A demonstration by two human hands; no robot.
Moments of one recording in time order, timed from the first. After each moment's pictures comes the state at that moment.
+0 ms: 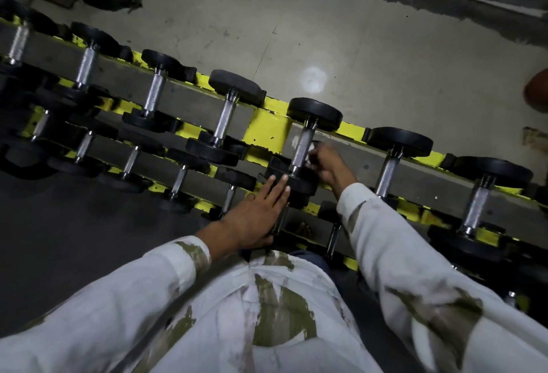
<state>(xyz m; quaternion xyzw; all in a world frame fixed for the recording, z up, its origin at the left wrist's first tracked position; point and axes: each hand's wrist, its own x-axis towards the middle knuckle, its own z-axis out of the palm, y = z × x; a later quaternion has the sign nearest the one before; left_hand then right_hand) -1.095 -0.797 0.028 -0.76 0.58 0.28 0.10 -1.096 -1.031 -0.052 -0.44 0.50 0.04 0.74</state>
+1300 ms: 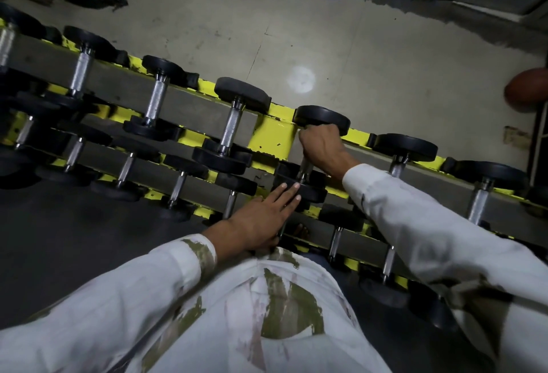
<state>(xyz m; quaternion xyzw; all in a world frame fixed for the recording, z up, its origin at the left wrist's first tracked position) -1.063 -0.793 0.035 -0.72 0.62 0.30 0.11 -1.044 -1.017 0.006 -0.97 0.10 0.19 -0.10</state>
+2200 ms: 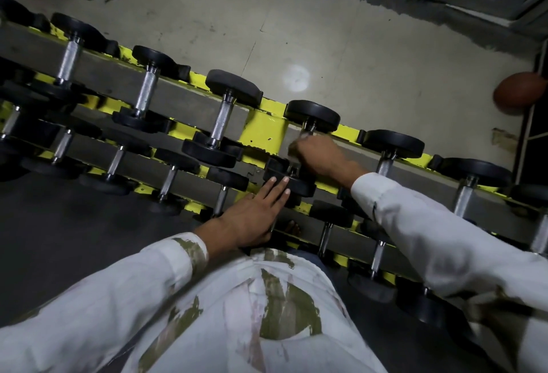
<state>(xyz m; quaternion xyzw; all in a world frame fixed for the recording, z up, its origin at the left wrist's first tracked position) -1.077 -0.793 0.032 -0.74 0.60 0.29 0.09 -1.086 -1.024 0.018 -0.99 0.01 0.15 0.03</state>
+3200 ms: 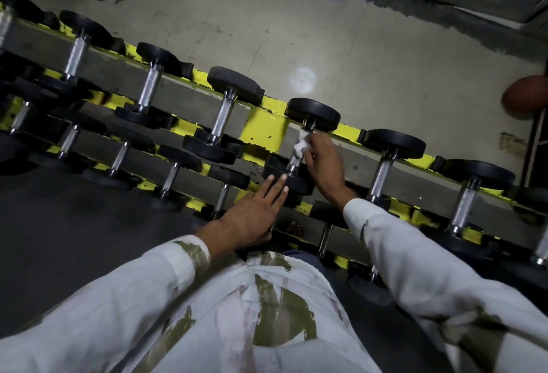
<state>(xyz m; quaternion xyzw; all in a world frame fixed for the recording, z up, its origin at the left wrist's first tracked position) -1.091 -0.795 0.033 -0.76 0.57 0.29 0.09 -1.130 -1.014 -0.031 -0.93 0.23 -0.10 0.27</state>
